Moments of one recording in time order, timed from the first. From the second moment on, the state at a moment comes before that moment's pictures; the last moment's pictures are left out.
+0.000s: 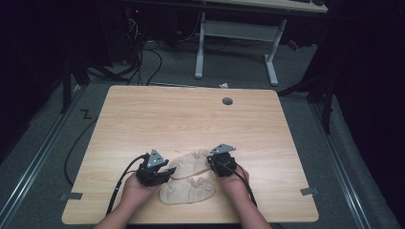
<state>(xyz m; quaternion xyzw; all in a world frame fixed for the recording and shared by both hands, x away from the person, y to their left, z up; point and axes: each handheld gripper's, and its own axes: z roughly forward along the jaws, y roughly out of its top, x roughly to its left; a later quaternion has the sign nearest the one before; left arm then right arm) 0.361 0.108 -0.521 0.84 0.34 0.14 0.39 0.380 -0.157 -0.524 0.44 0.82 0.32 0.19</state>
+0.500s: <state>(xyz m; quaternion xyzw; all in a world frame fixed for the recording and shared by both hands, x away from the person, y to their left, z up) 0.364 0.126 -0.529 0.84 0.36 0.15 0.37 0.378 -0.147 -0.516 0.43 0.81 0.34 0.20</state>
